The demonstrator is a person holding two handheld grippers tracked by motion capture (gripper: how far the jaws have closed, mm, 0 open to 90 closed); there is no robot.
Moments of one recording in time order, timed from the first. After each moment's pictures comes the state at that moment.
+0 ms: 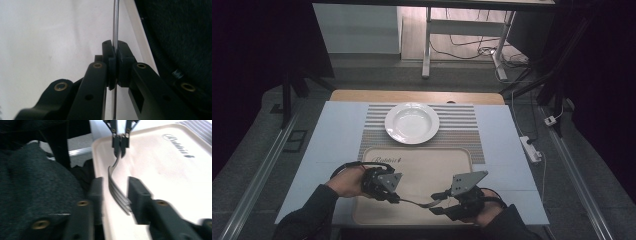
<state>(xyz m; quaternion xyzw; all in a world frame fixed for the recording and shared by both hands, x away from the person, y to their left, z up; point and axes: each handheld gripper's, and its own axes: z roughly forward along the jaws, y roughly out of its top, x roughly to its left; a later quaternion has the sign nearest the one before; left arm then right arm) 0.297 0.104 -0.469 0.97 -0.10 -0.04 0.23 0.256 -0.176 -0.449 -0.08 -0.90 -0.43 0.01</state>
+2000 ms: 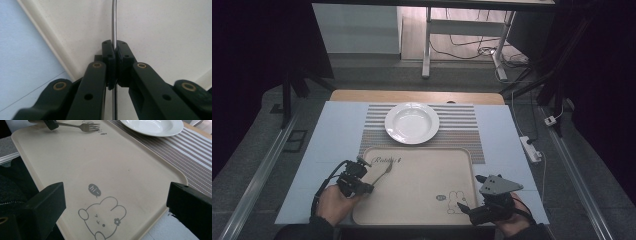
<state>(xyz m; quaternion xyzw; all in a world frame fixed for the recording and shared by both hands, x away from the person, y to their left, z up) 0.286 0.167 -0.502 0.84 0.52 -0.04 0.19 0.239 -0.238 -0.446 -0.24 -0.86 -0.40 -0.18</state>
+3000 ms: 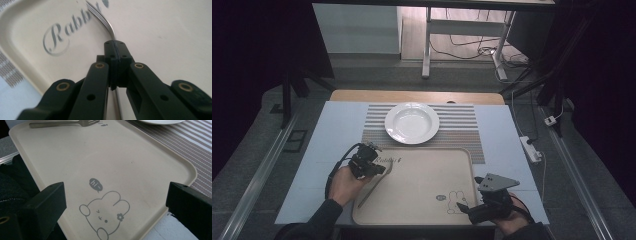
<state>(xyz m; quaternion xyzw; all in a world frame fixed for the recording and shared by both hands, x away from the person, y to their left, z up) 0.340 0.148 -0.493 0.86 0.44 0.01 0.24 0.246 -0.238 -0.454 -0.26 -0.87 -0.39 -0.15</state>
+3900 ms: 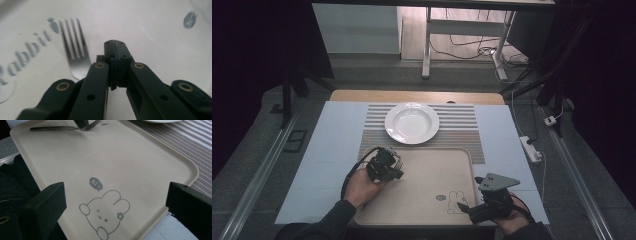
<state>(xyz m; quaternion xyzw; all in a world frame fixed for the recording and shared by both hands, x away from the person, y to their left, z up) 0.332 0.100 -0.502 0.90 0.36 -0.01 0.26 0.248 -0.240 -0.455 -0.26 -0.87 -0.39 -0.15</state>
